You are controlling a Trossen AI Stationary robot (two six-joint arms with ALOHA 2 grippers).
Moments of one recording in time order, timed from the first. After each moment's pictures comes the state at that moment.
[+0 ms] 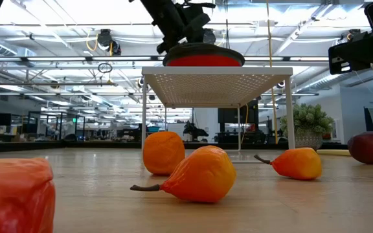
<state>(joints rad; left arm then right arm) 0.17 1.79 1.62 -0.59 -0.31 -0.13 0.39 0.01 0.09 -0.18 0.18 -0.06</state>
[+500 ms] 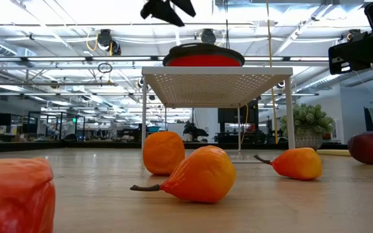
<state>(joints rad) 0.05 1.58 1.62 -0.66 -0.34 -0.22 0.39 0.01 0.09 -0.18 0.18 -0.06</state>
